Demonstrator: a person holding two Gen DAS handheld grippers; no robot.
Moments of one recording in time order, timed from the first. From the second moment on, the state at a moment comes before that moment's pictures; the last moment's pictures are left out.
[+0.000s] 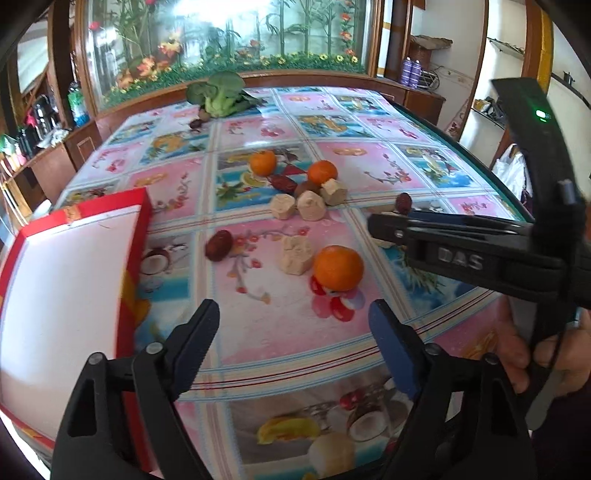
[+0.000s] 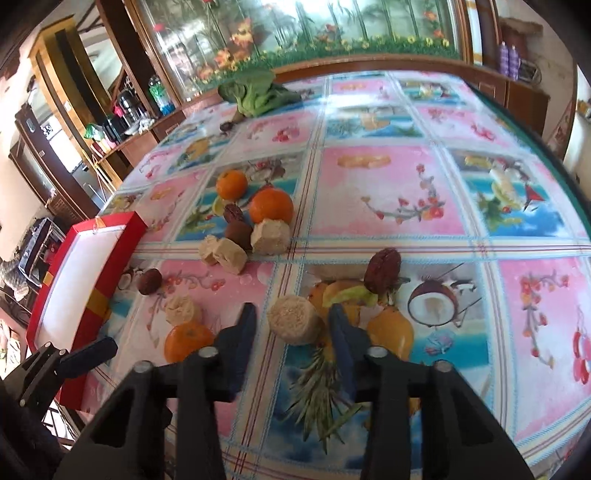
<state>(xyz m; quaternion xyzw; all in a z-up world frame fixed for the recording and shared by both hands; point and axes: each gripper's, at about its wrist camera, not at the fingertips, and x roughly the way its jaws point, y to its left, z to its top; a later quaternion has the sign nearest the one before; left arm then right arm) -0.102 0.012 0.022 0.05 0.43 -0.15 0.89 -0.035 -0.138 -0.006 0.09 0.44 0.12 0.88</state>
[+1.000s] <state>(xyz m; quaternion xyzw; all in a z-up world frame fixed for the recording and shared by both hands) -0.069 -0.022 0.002 0.04 0.45 -0.16 0.88 -0.038 -0.162 -0.007 0.19 0.42 0.21 0.86</state>
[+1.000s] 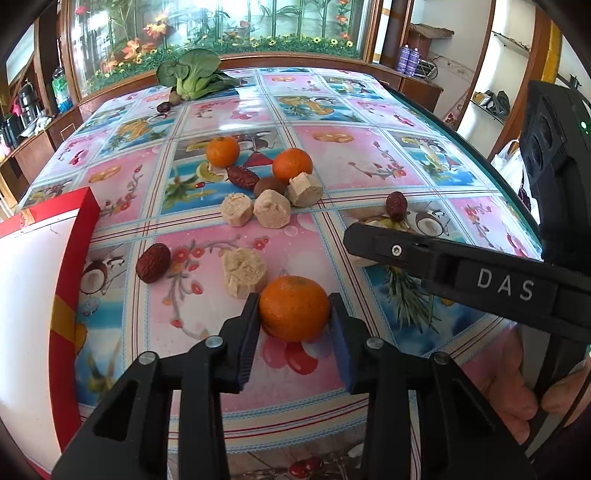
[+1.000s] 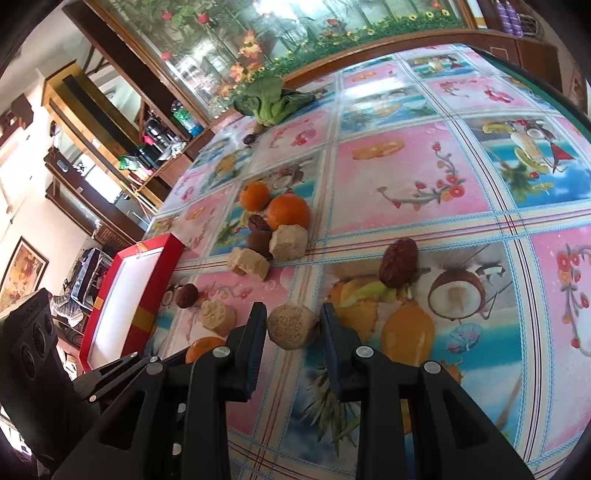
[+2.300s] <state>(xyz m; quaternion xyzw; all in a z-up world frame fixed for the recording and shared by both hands) -0.117 0.104 0.060 -0.04 0.37 -0.09 0.92 -0.045 -0.095 0.002 0.04 0.43 0.12 0.90</state>
